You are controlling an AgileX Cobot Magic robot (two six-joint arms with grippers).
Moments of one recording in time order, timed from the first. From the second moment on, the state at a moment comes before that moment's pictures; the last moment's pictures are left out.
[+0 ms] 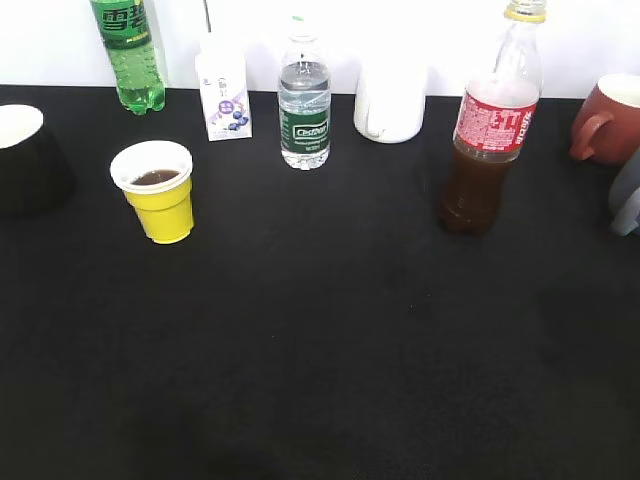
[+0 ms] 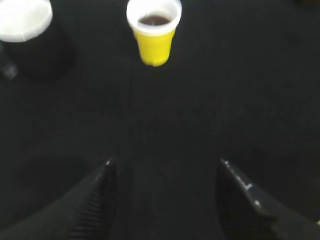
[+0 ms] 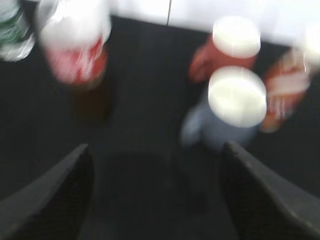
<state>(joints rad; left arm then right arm) -0.56 0.43 -0.69 0.13 1.03 -0.16 0.24 0.55 -0.68 -0.09 0.72 0.09</state>
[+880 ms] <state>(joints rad) -0.40 0.08 -0.52 0.04 1.07 -0.06 0.13 -0.01 -0.51 -0.10 1.06 0.22</state>
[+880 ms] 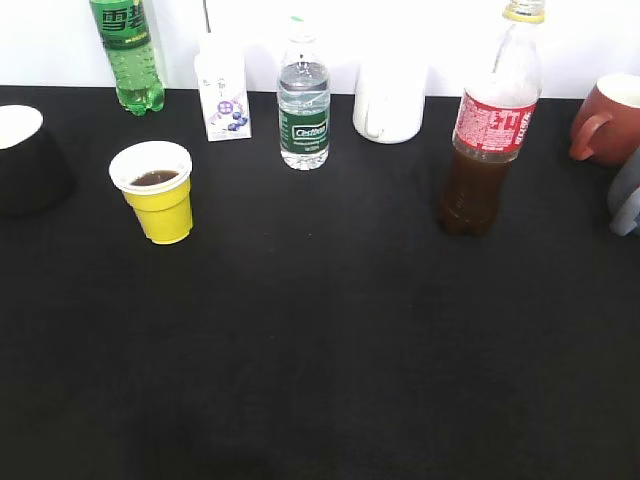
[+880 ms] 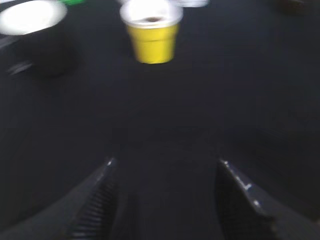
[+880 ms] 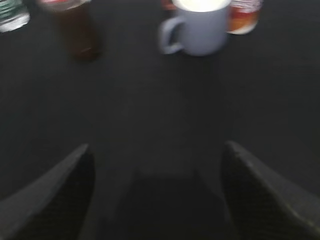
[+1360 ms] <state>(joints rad) 0.06 -0.01 -0.52 0.04 1.07 -0.06 -0.12 -0.01 -0.51 -0.09 1.06 0.22</state>
